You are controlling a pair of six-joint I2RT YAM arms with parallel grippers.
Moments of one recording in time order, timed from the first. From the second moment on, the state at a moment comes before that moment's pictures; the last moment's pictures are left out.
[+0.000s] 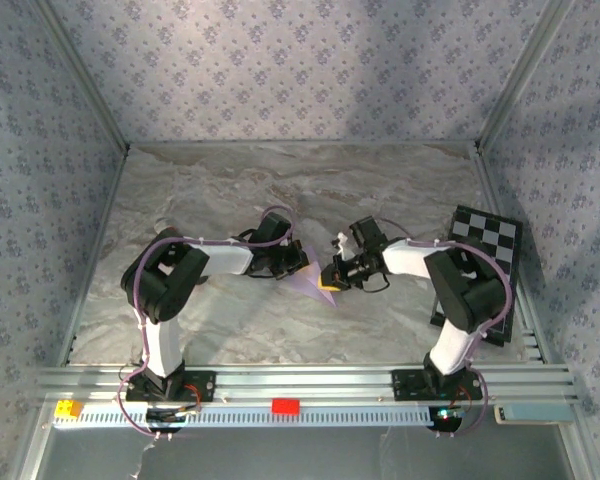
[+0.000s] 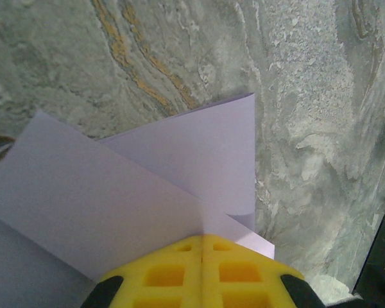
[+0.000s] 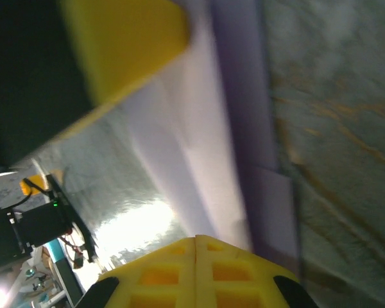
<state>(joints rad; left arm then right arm) -0.68 1.88 0.96 0.03 0.34 -1.04 0.48 1.75 0.80 -0.20 -0.76 0.55</state>
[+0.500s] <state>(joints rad) -0.70 1.81 0.98 -0.07 0.32 -0.98 0.48 1.75 0.74 -0.14 -0.75 0.59</state>
